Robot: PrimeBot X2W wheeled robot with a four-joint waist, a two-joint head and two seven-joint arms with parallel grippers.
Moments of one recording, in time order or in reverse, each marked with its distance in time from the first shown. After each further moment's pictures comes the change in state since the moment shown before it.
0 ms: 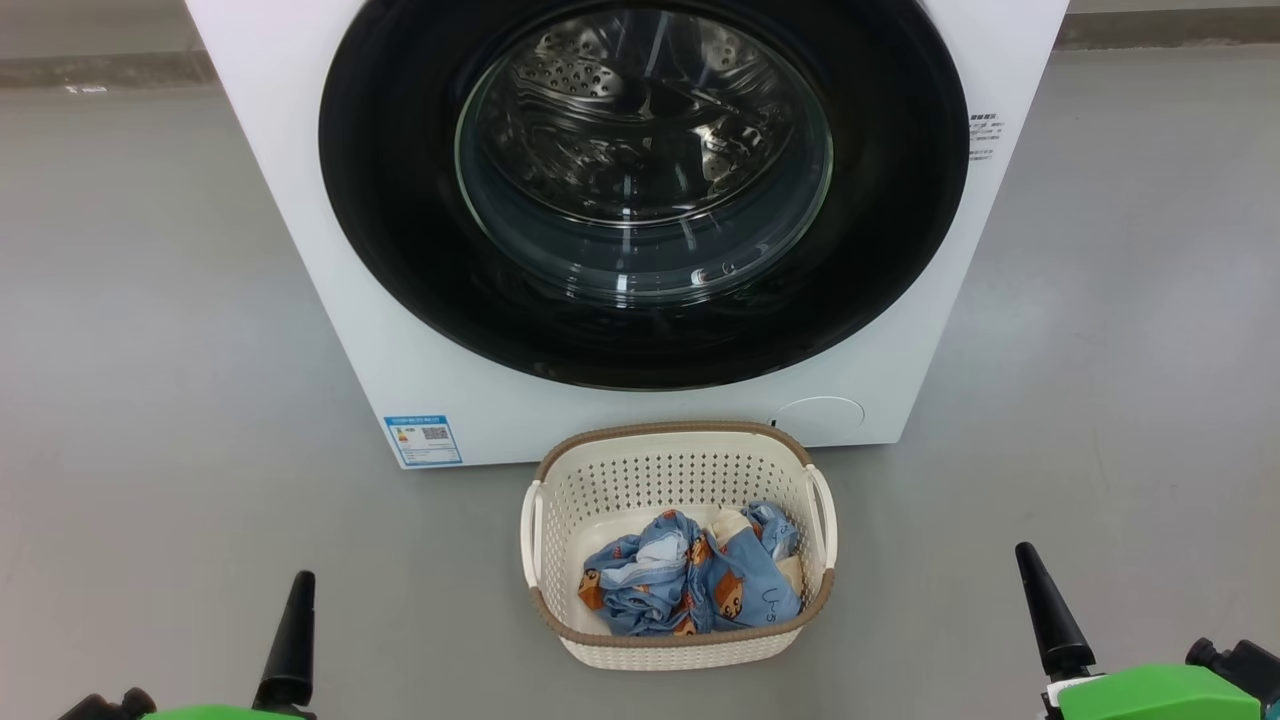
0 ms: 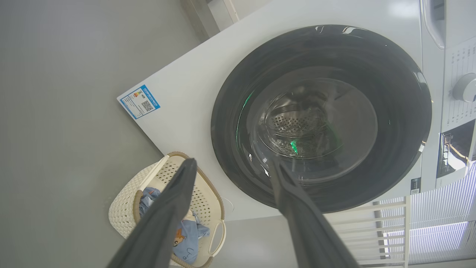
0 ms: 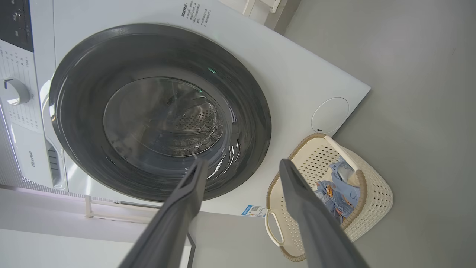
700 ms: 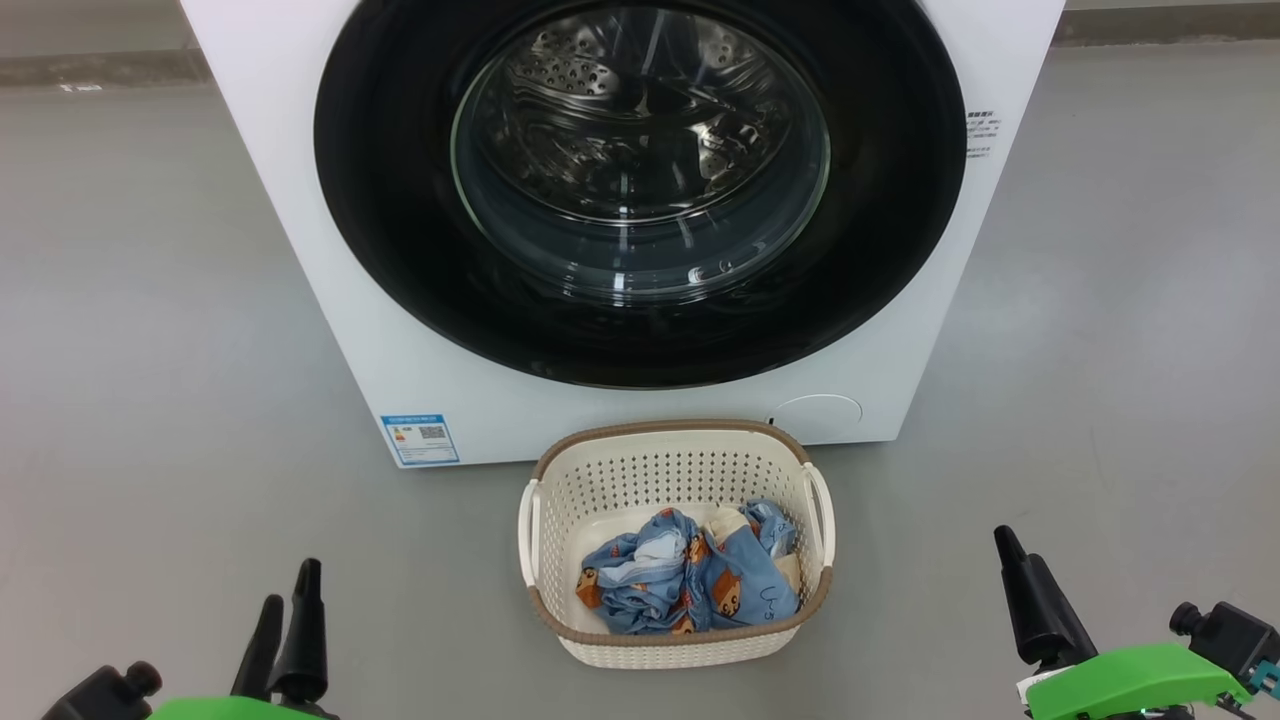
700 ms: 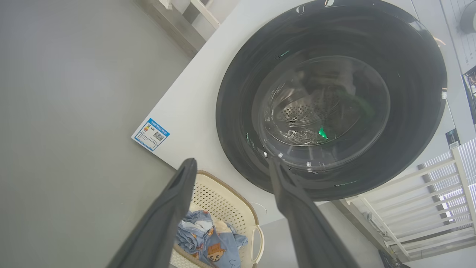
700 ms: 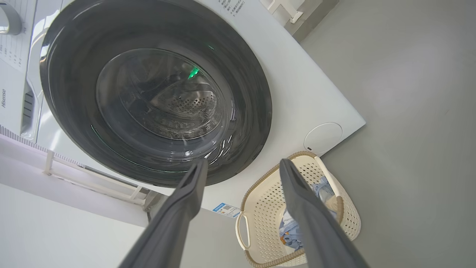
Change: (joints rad) left arm 0.004 0.020 -0.029 -0.035 0.272 -0.001 -0.057; right arm -0.018 -0.026 0.046 -0.016 -0.248 0.000 -0.057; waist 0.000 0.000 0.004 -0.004
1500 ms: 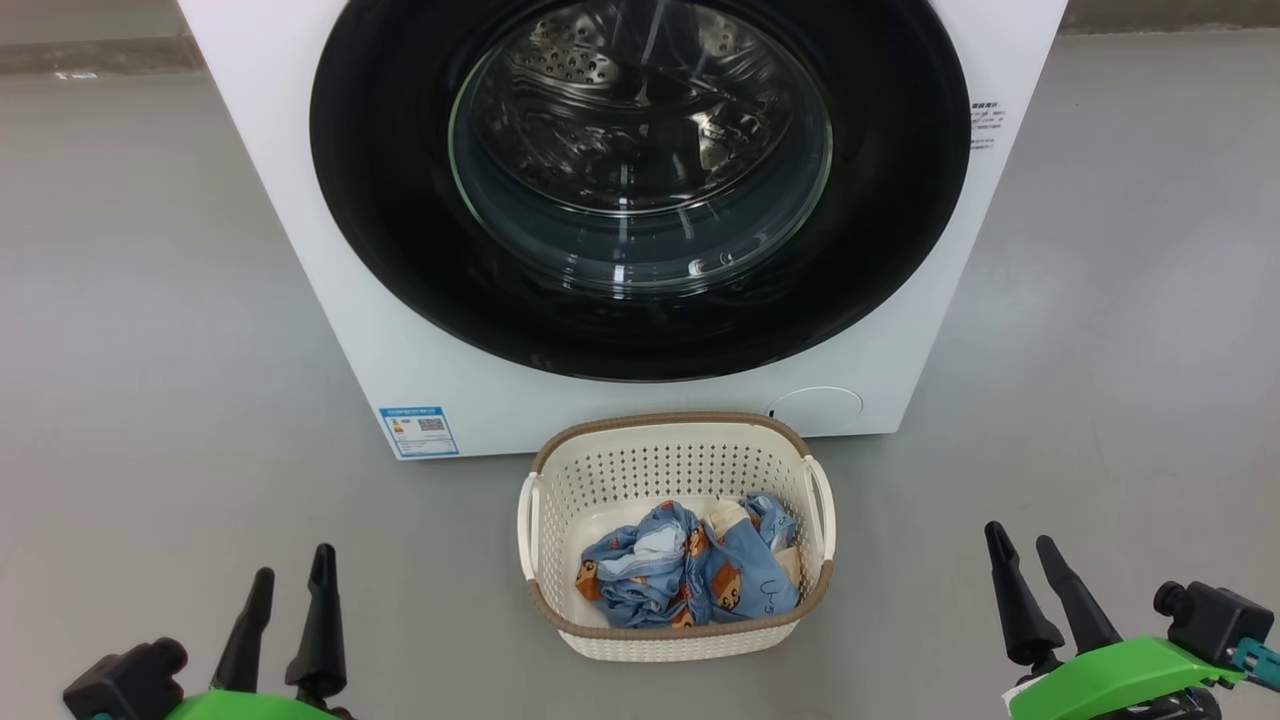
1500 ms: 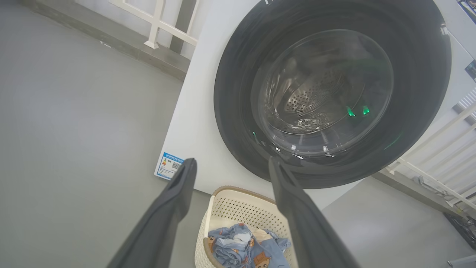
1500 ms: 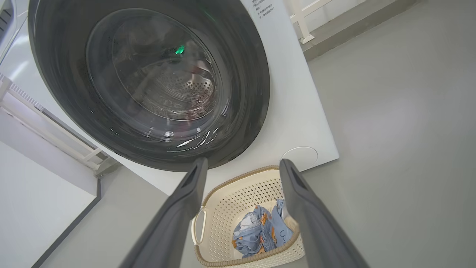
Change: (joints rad) left arm 0.004 0.014 -0.027 -0.040 0.311 0.000 -0.070; right arm -0.005 -0.032 0.019 -0.011 -0.308 0.000 -0.067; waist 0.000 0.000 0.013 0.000
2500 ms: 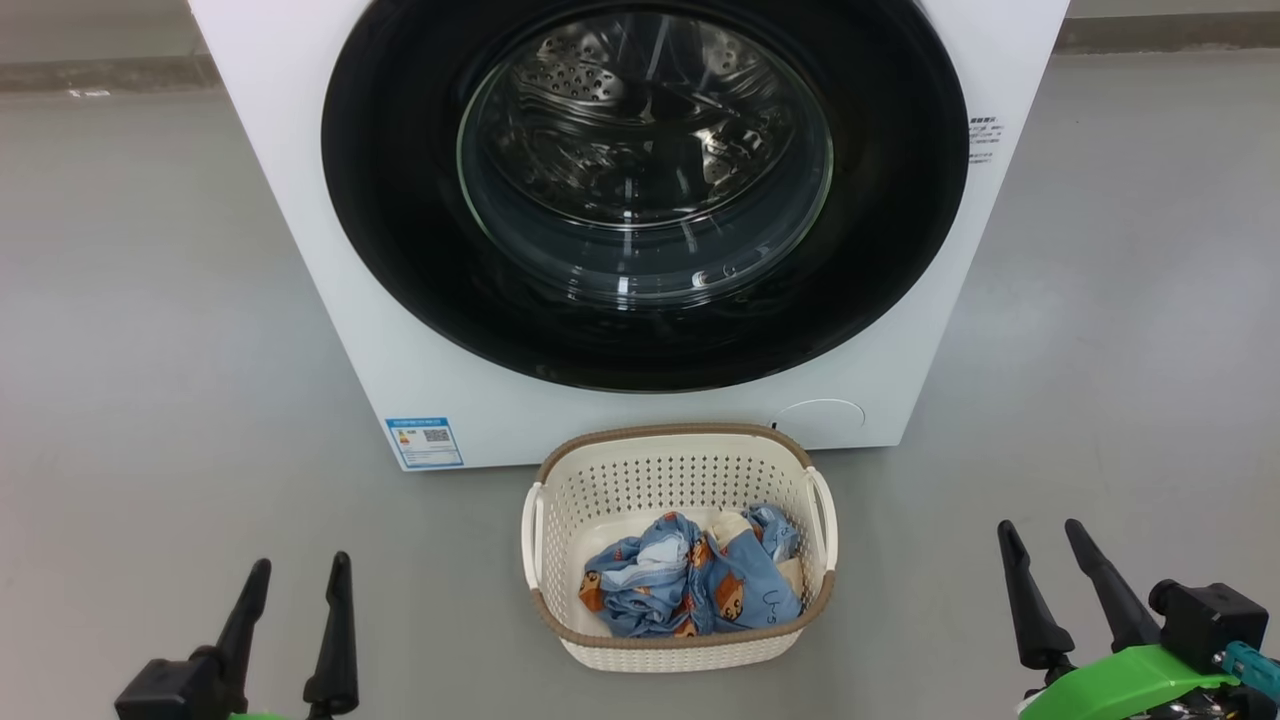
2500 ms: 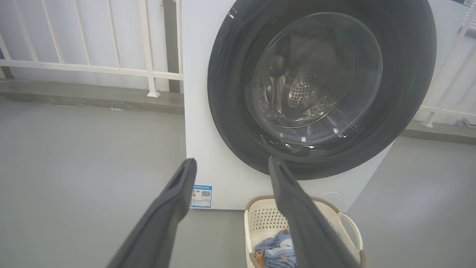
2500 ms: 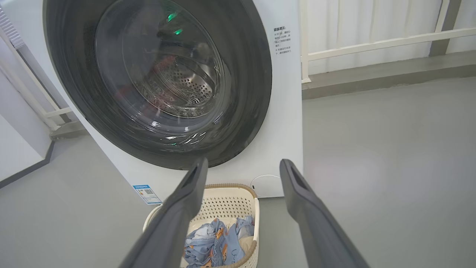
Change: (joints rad) left arm 0.028 0.018 -0.015 -0.030 0.344 0.000 -0.086; right arm 0.012 -0.015 -0.035 -0.025 -0.340 0.000 -0.087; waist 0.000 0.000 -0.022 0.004
